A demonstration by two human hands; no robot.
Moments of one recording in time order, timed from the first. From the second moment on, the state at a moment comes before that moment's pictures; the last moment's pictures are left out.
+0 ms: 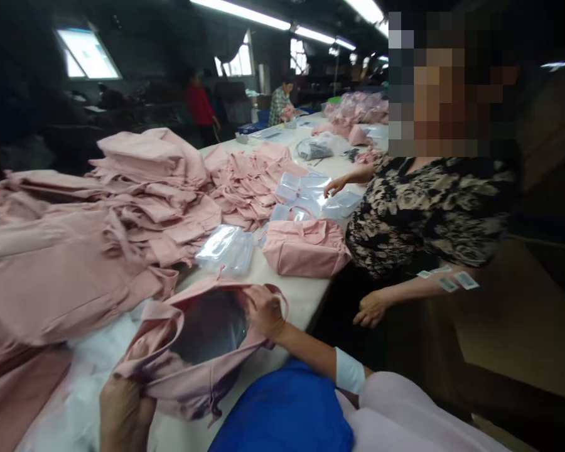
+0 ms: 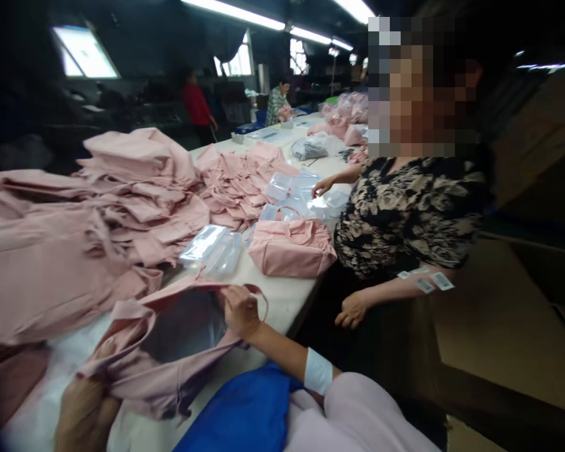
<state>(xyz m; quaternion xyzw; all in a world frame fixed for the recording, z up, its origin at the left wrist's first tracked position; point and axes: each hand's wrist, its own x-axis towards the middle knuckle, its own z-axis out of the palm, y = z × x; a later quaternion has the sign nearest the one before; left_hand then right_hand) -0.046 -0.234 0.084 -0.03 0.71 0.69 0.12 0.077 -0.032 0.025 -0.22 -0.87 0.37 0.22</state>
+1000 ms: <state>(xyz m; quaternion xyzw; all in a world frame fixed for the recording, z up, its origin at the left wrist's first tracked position) -0.016 -0.257 0.090 -0.08 0.61 0.75 0.23 0.021 -0.105 0.035 -0.06 -0.80 0.59 0.12</state>
